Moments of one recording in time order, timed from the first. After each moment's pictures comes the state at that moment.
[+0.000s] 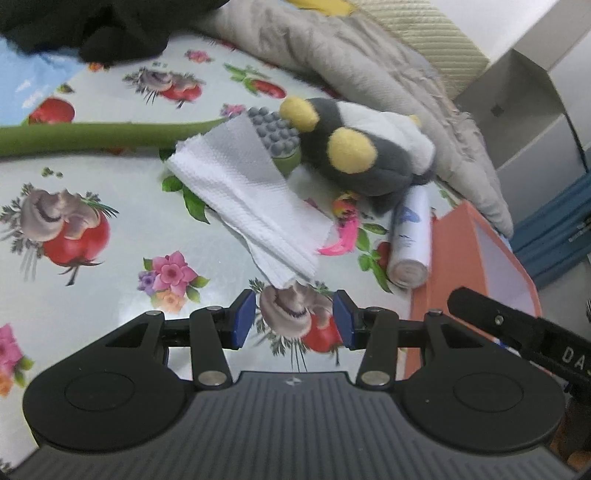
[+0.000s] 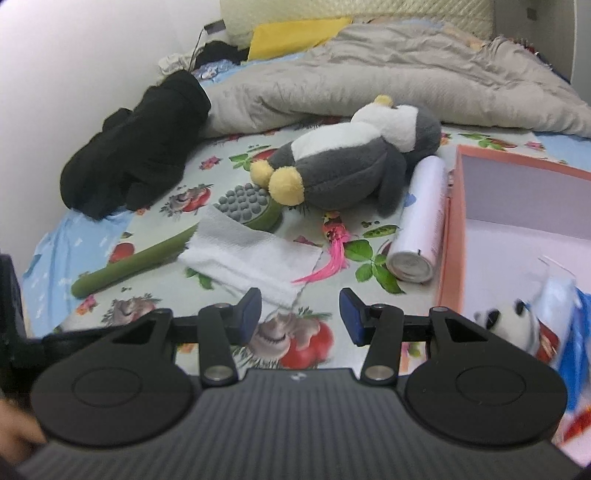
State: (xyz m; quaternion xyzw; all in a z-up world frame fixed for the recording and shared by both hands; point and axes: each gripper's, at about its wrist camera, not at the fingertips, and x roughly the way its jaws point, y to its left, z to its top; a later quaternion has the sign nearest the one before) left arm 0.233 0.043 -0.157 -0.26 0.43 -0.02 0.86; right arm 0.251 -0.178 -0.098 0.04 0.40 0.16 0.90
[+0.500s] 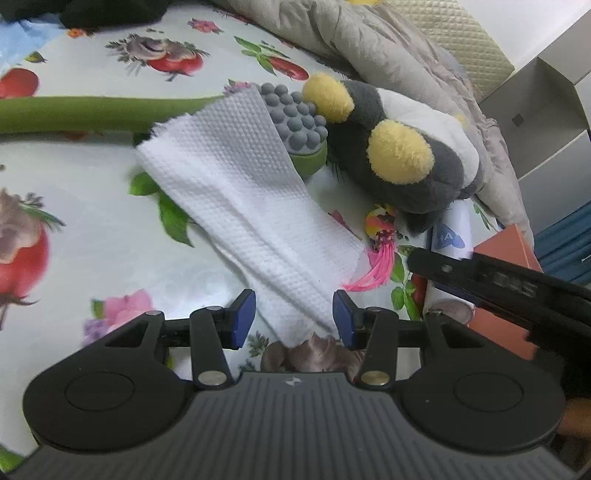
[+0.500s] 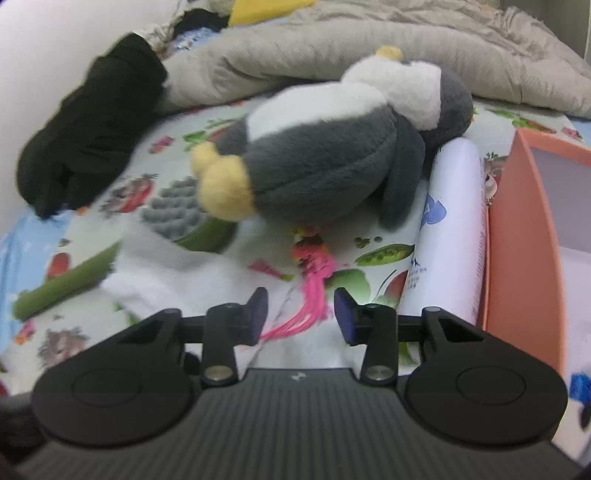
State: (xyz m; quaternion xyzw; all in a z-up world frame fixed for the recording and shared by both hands) left arm 0.310 0.044 -0.219 -0.29 0.44 0.01 0.85; right arm 0.369 -0.166 -0.171 0.03 0.45 0.14 0.88
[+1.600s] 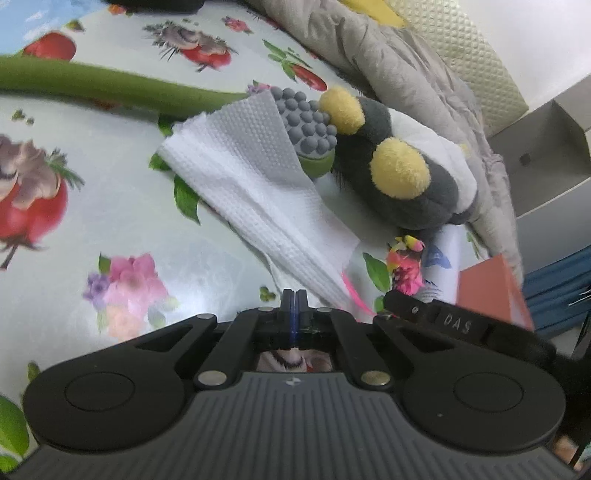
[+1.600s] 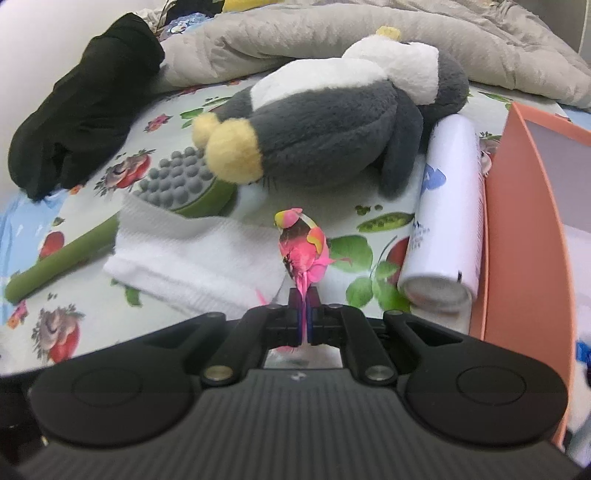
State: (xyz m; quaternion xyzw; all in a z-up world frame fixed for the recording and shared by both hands) left arm 0.298 0.043 -0.216 -0.35 0.43 0.04 0.83; right arm 0.340 -0.157 -0.170 0.02 0.46 0.13 0.88
